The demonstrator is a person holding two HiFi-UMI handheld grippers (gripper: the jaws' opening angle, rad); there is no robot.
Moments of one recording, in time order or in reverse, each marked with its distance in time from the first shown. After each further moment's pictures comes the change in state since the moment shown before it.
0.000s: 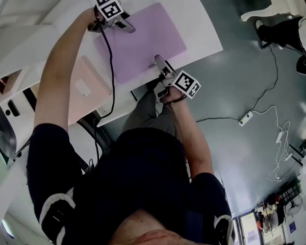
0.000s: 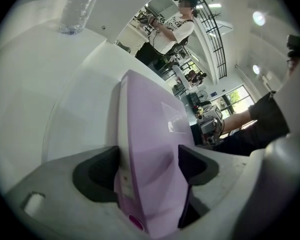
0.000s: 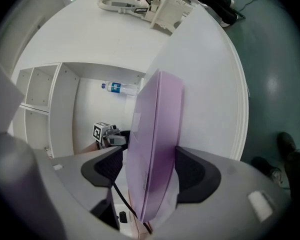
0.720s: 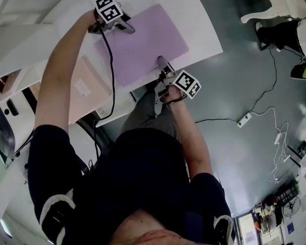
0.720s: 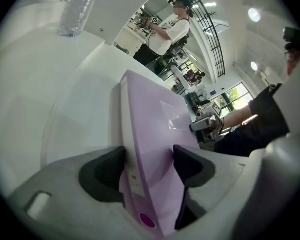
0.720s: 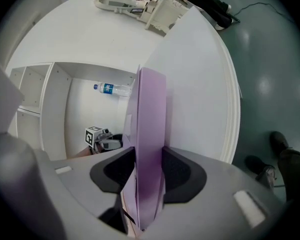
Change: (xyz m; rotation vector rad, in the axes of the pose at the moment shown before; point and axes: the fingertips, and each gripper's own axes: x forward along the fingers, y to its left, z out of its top) left arm 0.001 0.000 -0.002 0.029 -0.016 0.009; right arm 0.000 -0.016 0.009 0.027 -0.011 -0.075
